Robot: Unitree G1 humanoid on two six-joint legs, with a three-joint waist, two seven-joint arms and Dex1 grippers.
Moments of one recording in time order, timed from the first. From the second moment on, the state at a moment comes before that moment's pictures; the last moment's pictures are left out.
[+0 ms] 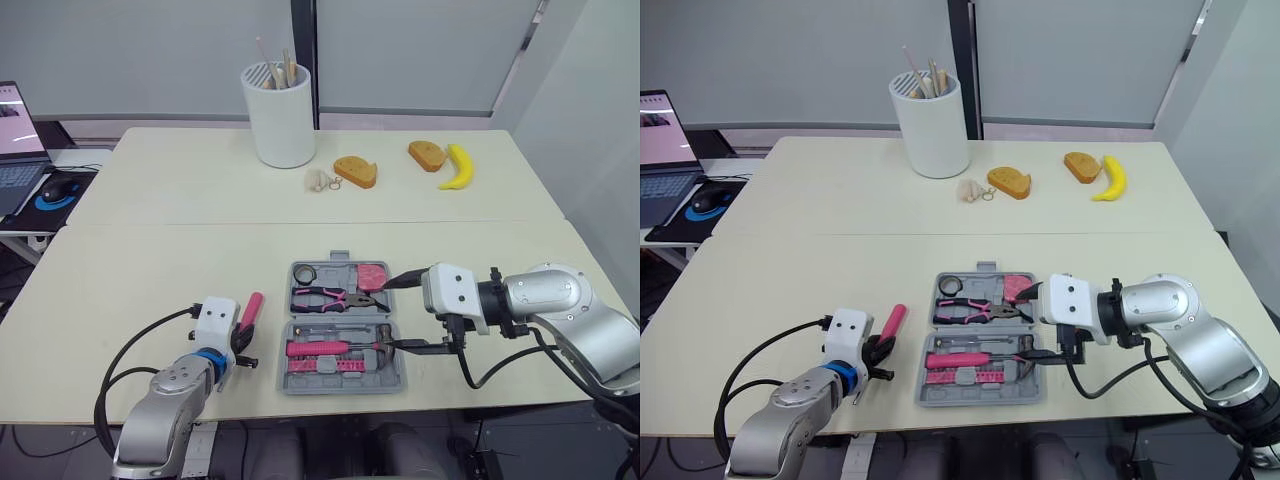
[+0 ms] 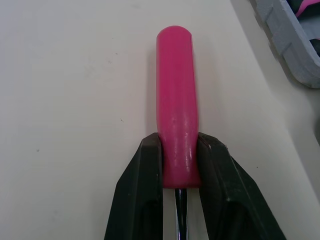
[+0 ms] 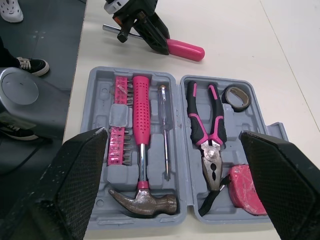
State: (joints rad) left arm 0.11 0.36 0.08 -0.38 -0.20 0.82 -0.23; right arm -0.38 -0.85 0.24 -0.55 0.30 0.53 1.08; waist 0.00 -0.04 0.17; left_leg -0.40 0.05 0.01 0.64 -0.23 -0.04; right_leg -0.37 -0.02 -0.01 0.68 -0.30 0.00
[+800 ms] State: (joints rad) left arm 0.00 0.85 0.21 -0.28 -0.28 0.27 -0.89; right arm -0.33 -0.83 0.21 -0.67 0.36 0.64 1.00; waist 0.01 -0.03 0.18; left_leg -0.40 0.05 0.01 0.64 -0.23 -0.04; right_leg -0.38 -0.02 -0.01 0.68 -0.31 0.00
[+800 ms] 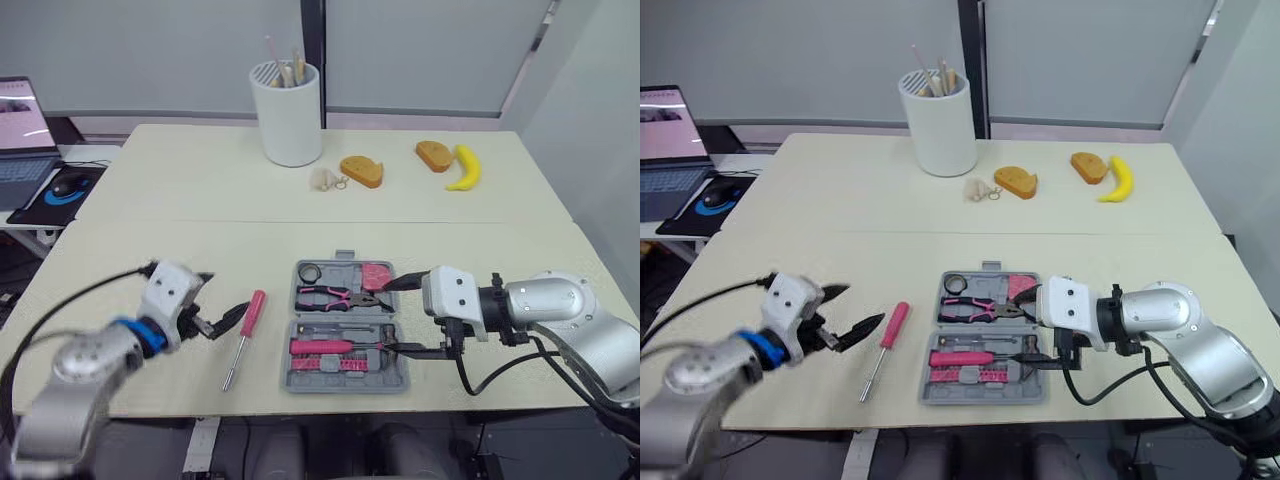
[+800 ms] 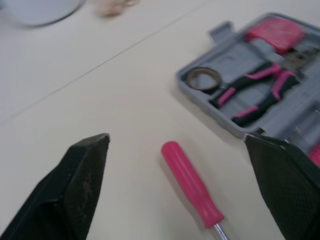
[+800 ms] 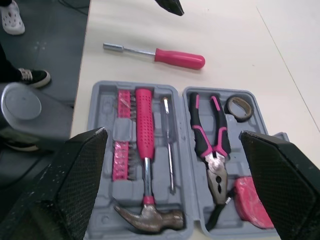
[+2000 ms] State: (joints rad) left arm -1.28 0.67 -1.29 1.17 1.60 -1.34 0.26; right arm -0.30 -0.79 0.22 -0.86 0.46 0.88 0.79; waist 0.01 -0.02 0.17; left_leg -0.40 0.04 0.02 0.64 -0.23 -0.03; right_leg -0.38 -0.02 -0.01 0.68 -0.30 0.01
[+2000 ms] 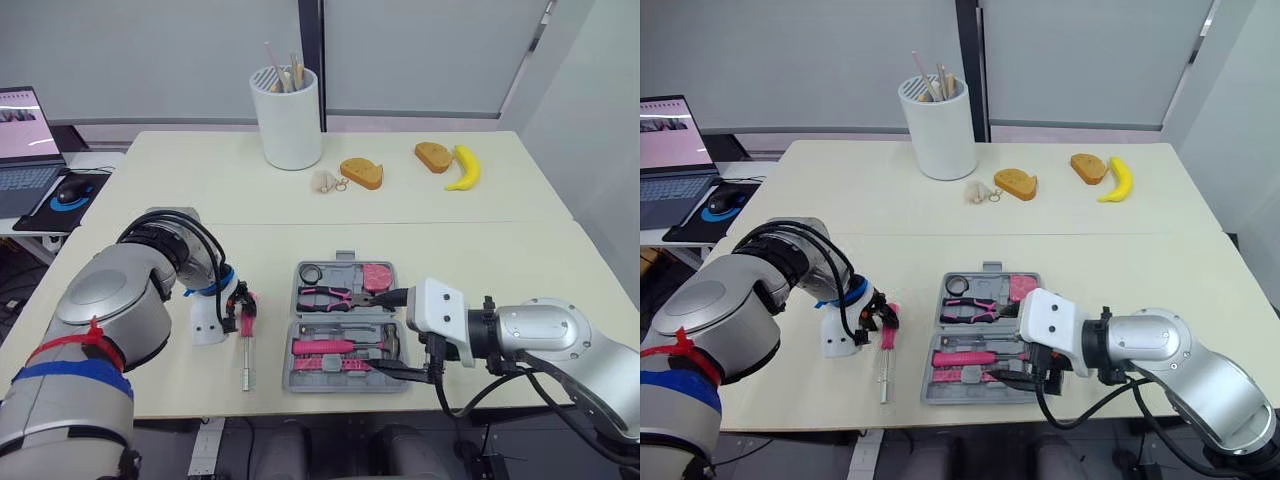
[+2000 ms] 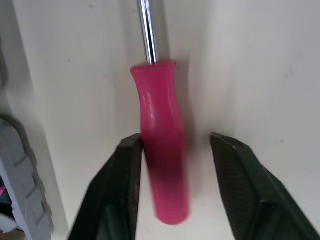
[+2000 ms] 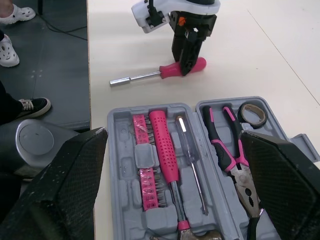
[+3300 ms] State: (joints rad) left arm -1.25 0.73 -1.28 1.15 1.41 -1.53 0.14; right arm -0.30 -0.82 0.25 -0.78 0.44 0.77 0.83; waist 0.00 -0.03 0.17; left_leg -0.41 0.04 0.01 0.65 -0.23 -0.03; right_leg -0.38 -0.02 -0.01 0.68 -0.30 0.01
